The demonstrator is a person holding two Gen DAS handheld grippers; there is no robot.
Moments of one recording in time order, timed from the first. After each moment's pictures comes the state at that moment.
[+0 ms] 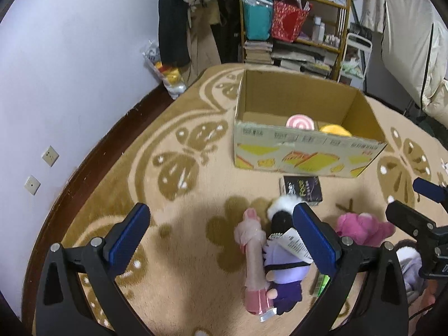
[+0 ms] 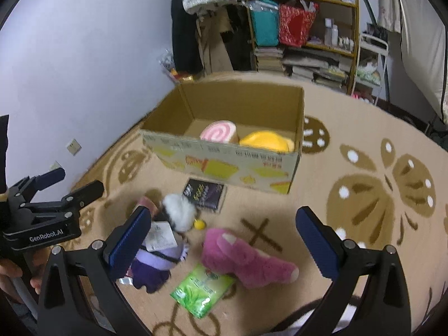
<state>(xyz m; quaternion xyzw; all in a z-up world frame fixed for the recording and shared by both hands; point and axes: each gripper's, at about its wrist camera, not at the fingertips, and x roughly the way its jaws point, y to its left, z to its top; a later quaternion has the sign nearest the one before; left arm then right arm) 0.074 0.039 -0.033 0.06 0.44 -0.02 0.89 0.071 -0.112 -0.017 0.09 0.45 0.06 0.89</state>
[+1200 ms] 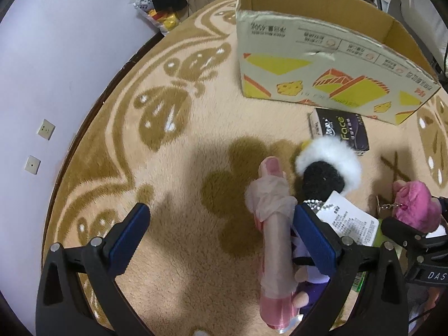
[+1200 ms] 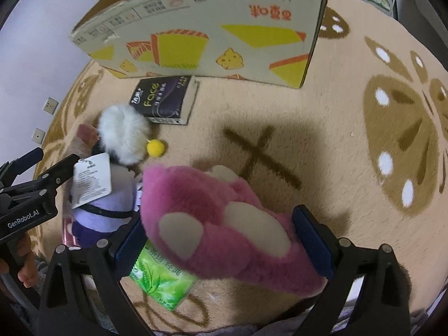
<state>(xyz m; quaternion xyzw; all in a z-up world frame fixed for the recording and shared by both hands) 0.105 0.041 -0.121 0.09 0.56 0.00 0.82 0.101 -0.106 -0.134 0.11 0.62 0.04 0.77</state>
